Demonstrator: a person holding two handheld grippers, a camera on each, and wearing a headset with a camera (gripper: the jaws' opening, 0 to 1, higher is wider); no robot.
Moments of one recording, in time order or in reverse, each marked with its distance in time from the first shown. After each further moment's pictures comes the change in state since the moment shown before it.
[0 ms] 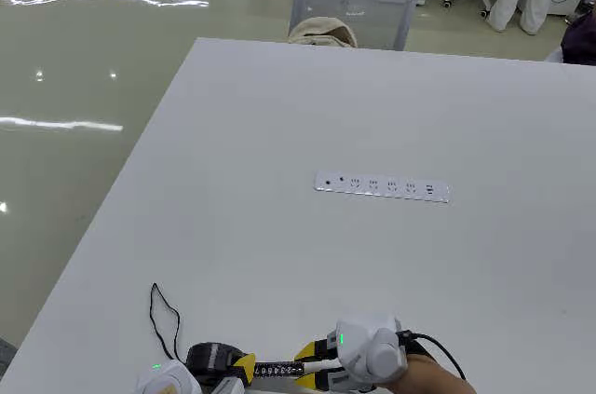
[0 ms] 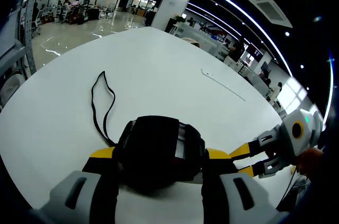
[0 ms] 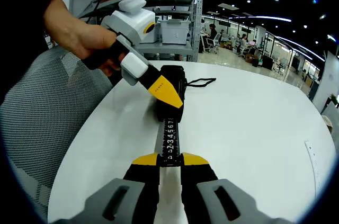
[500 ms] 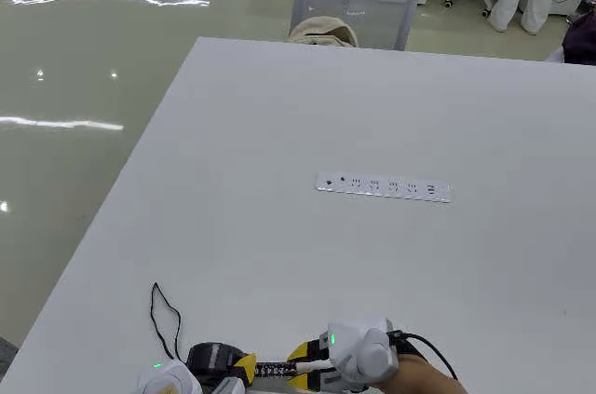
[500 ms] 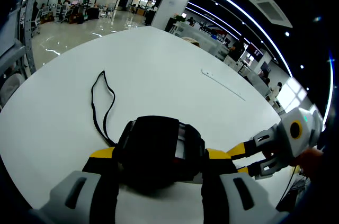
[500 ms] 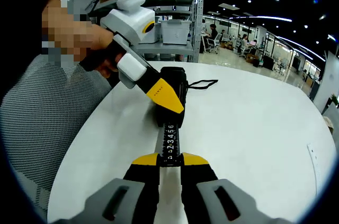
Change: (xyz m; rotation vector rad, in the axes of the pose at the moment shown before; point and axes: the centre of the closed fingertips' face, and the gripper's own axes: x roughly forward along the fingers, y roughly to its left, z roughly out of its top) left arm 0.000 0.001 0.000 -0.003 0.006 -0.003; right arm 0.011 0.000 0.008 0.000 -0.003 0.006
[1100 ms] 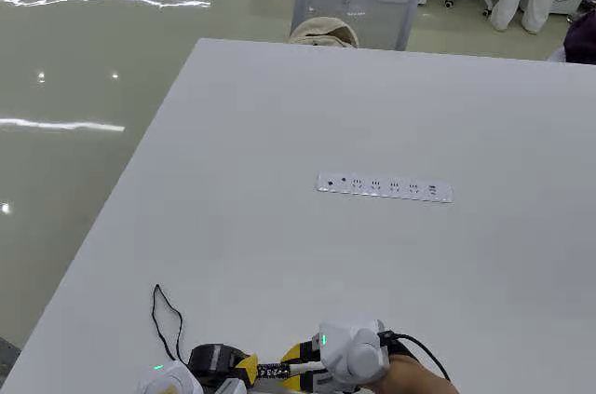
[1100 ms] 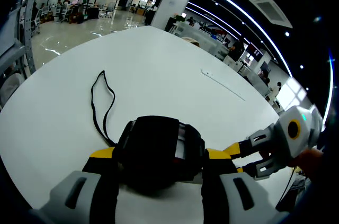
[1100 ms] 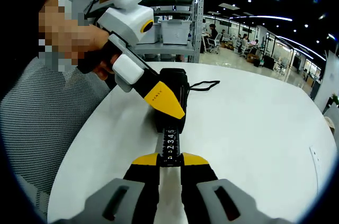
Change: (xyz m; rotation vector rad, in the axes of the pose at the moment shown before) left arm 0.000 0.000 0.000 0.000 0.003 -0.003; right arm 0.011 0.000 0.005 0.004 0.000 0.006
